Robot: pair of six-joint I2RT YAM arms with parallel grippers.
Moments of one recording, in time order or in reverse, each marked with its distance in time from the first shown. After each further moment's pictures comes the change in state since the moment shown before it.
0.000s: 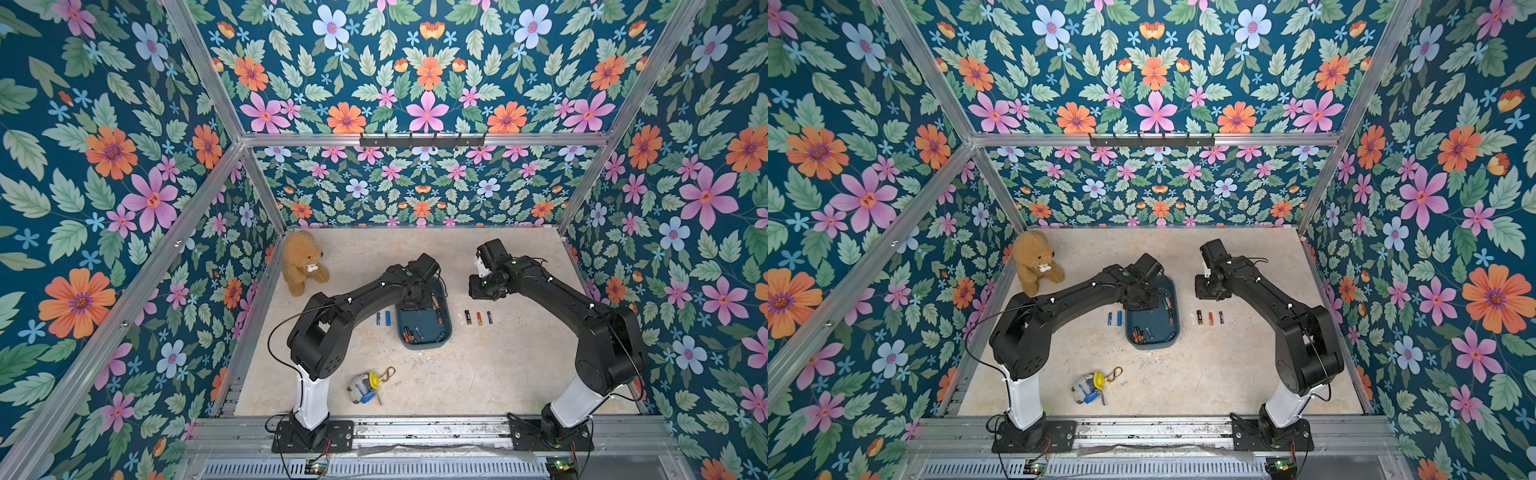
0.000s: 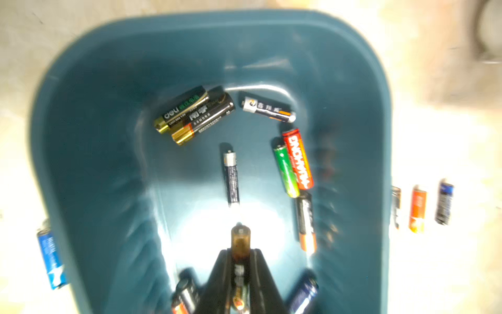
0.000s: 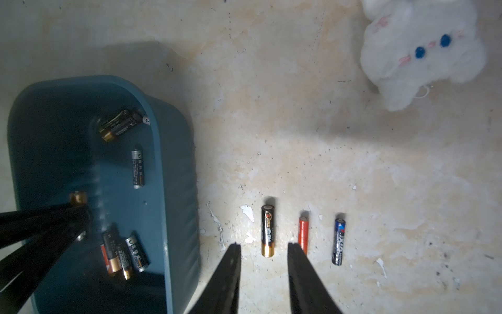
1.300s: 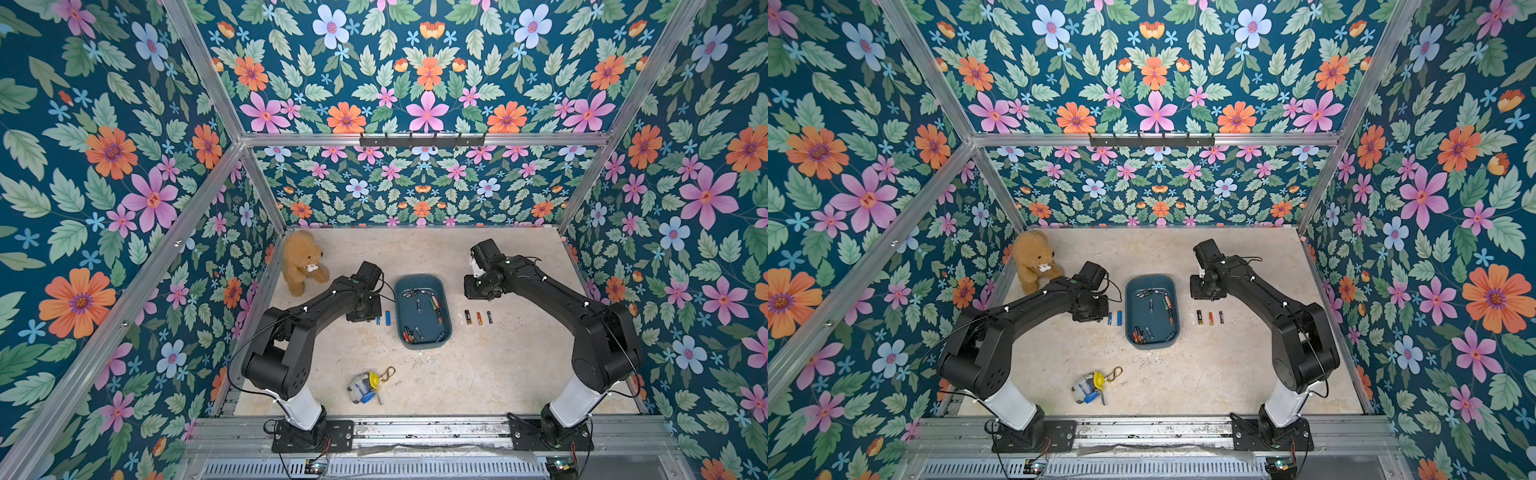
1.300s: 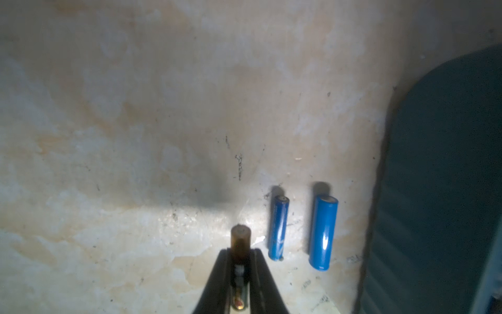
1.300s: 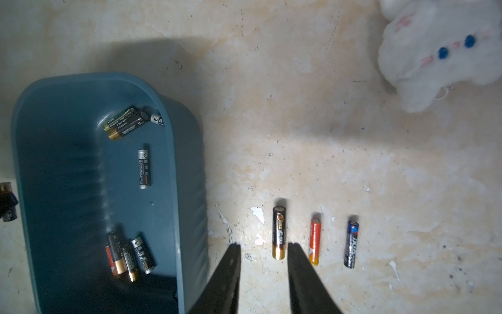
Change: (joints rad) left arm 0.315 -0.229 -0.410 0.077 -0.004 0.189; right arm 0.035 0.025 0.020 -0.010 0.023 0.025
